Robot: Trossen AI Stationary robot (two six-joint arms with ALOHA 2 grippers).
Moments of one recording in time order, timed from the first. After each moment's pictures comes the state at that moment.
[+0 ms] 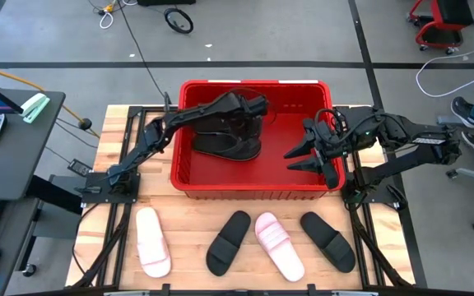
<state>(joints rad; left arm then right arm) 0.36 2.35 2.32 -1.29 -0.03 -0.25 0.08 1.09 1.40 -0.59 -0.16 0.27</state>
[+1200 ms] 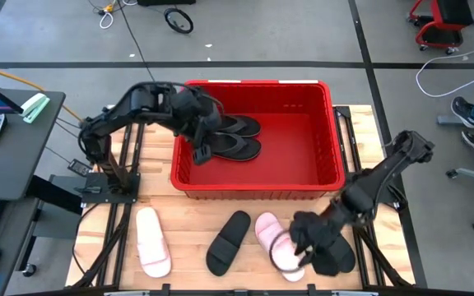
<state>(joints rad) 0.09 1.76 2.34 -1.50 0.00 -0.19 0.66 1.46 1.38 -0.73 -0.18 0.77</state>
